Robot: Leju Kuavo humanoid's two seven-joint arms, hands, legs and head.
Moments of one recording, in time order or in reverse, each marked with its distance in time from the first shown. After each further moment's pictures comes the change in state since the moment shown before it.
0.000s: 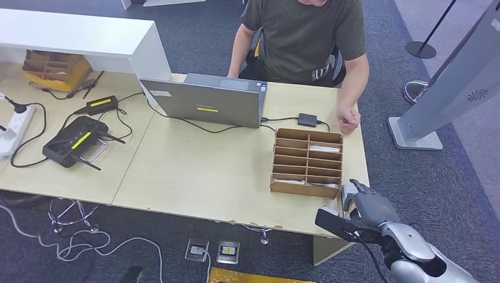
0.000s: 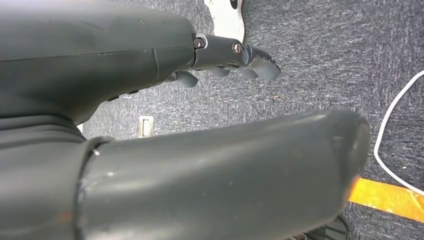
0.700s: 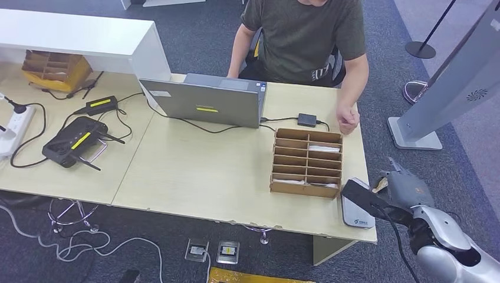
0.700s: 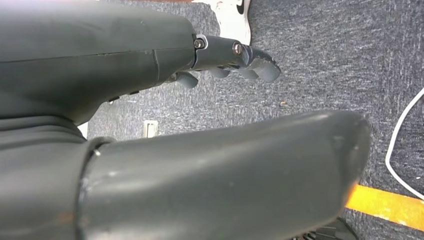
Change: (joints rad) left arm 0.015 0.008 0.002 0.002 -0.006 0.000 0.000; right arm -0.028 -0.094 -0.109 -0.059 -0.054 -0.065 0.070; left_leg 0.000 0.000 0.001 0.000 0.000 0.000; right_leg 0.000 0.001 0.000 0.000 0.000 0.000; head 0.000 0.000
